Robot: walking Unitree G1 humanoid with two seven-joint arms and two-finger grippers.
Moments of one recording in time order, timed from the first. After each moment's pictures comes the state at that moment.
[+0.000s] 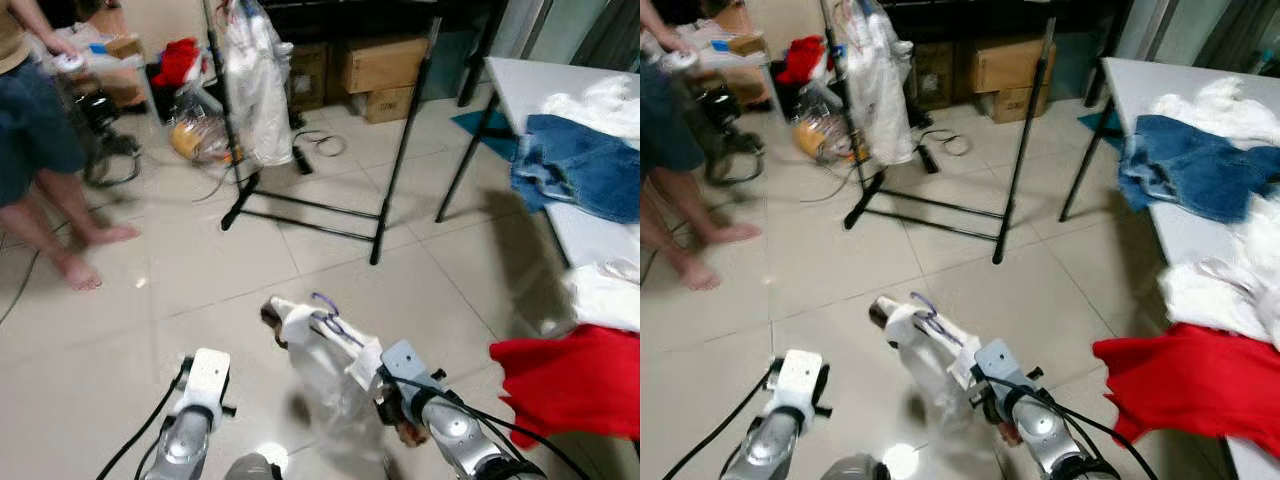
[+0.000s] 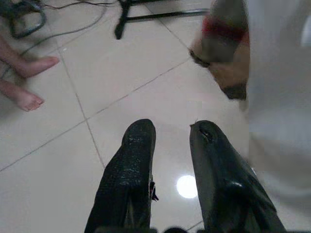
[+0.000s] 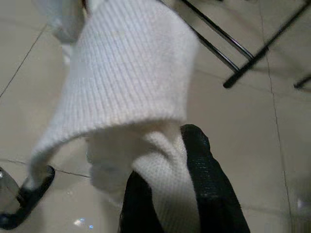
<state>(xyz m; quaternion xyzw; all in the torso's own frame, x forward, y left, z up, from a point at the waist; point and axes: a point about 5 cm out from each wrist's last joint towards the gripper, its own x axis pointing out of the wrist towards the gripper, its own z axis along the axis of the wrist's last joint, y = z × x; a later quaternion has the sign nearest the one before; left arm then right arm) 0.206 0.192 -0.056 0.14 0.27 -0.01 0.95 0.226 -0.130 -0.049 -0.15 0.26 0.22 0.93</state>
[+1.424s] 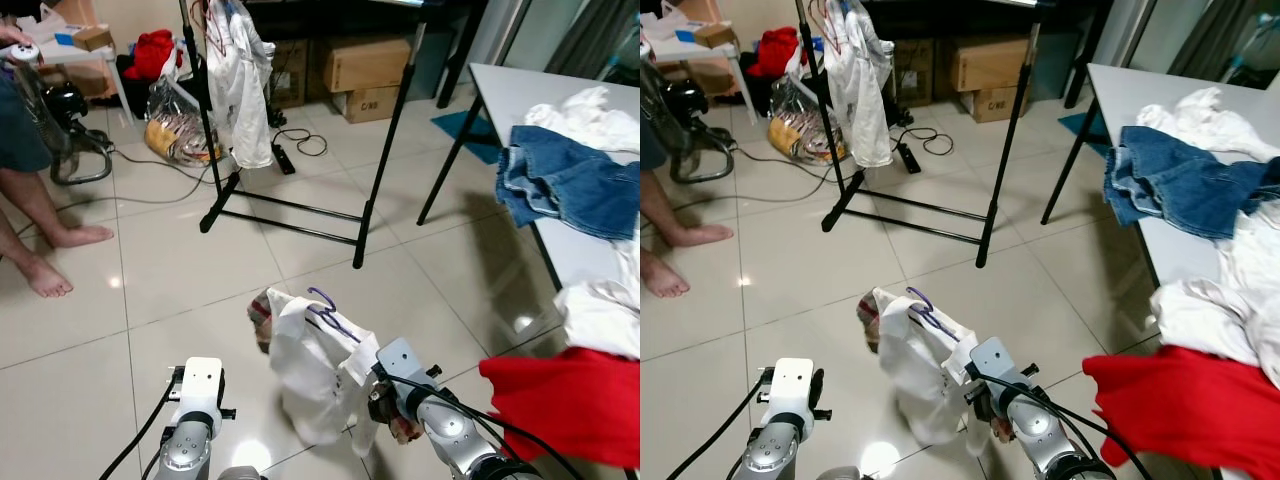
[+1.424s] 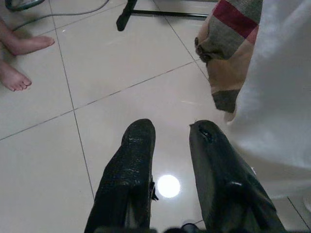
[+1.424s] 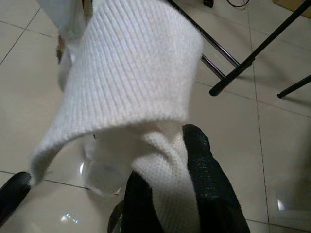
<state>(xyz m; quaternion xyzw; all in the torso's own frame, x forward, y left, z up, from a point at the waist) 0.201 0.191 -0.058 0.09 0.27 0.05 0.96 0.228 -0.124 -0.046 -0.17 0.24 0.22 0.93</state>
